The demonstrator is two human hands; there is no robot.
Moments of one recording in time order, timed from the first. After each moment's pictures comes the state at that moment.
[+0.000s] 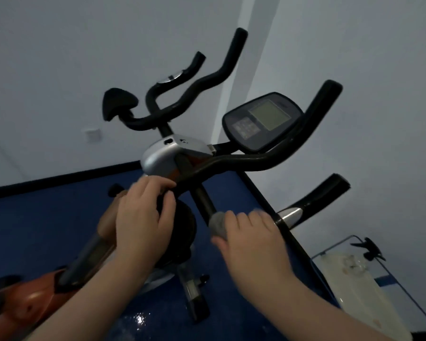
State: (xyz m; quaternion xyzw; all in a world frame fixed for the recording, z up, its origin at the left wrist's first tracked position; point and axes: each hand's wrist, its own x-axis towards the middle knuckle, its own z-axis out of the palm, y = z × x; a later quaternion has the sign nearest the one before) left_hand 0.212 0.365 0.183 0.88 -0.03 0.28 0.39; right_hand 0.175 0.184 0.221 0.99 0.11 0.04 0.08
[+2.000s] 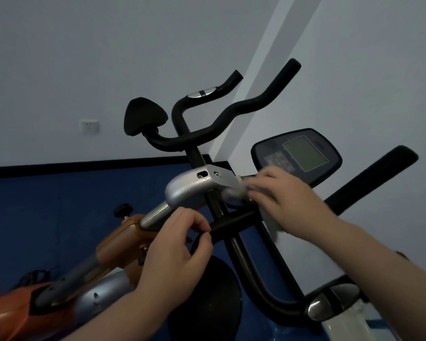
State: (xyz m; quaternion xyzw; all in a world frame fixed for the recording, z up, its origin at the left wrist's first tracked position) left_hand 0.248 0.390 0.183 0.80 -0.07 0.15 0.58; right_hand 0.331 0.201 0.285 0.96 0.25 0.04 -0.08
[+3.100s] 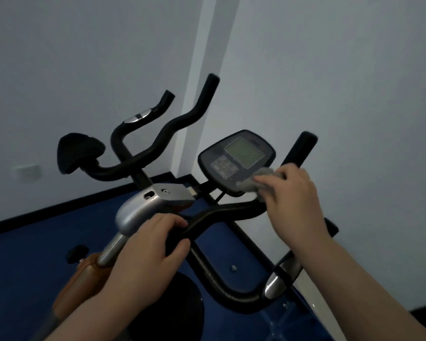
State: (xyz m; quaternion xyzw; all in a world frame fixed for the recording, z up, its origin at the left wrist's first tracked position) left_hand 0.275 0.384 0.210 0.86 -0.19 0.06 0.46; right_hand 0.279 0.149 0.298 0.95 0.00 0.29 -0.07
